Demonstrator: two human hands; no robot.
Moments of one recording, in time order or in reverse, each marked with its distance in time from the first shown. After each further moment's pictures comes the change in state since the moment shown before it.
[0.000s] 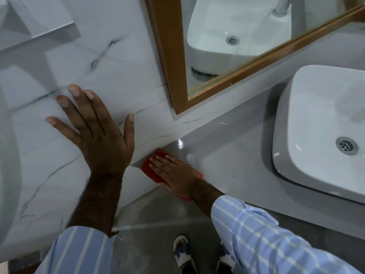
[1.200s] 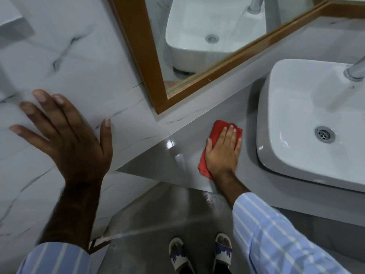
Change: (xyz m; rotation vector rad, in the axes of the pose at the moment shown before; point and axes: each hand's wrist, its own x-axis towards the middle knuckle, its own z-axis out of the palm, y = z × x) left_hand -0.017 -0.019 0.021 -0.184 -0.182 -0.049; right_hand -0.089 0.087 -0.017 0.161 0.293 1.336
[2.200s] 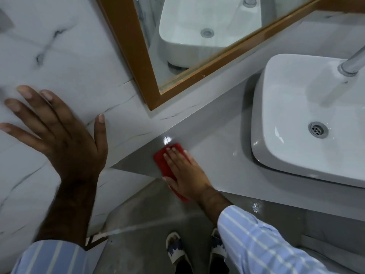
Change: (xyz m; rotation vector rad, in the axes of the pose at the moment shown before) left_hand -0.002 -0.003 0.017 0.030 -0.032 -0.062; right_hand -0.073 -0.021 0.029 -0.034 -0.130 -0.877
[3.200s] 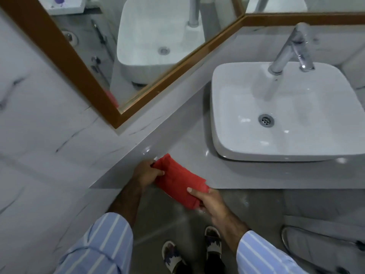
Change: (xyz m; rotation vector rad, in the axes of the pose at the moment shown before) left_hand -0.093 0.164 0.016 -0.727 -1.411 -0.264; right_hand -0.140 0.015 -0.059 1.705 0.248 1.257
